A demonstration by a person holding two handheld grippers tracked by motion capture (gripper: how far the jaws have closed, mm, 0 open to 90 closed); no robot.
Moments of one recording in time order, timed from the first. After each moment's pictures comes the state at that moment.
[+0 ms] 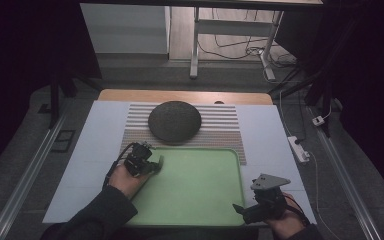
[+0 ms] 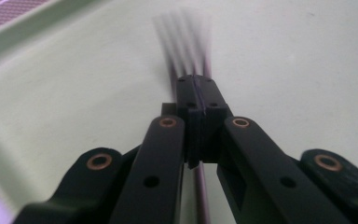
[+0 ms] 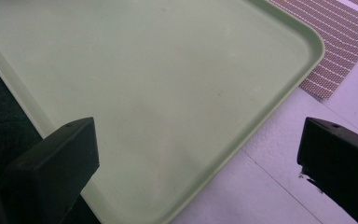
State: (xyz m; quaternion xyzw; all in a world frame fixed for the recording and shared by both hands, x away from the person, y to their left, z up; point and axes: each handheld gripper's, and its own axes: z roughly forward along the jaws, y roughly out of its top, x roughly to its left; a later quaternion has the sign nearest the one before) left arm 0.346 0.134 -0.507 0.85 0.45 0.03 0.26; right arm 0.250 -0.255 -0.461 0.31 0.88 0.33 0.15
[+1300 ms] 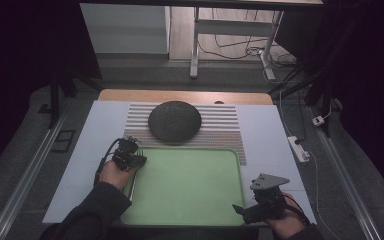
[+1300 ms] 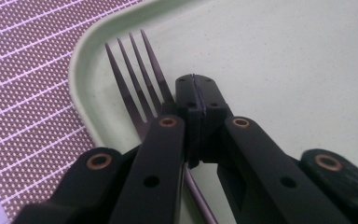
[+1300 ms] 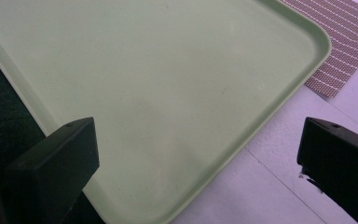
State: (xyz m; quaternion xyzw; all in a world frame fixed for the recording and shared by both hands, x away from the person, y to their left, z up) left arm 0.366 0.181 -0.520 0.82 0.51 0.04 0.27; right arm 0.251 -0.254 -0.461 0.31 0.88 0.33 0.15
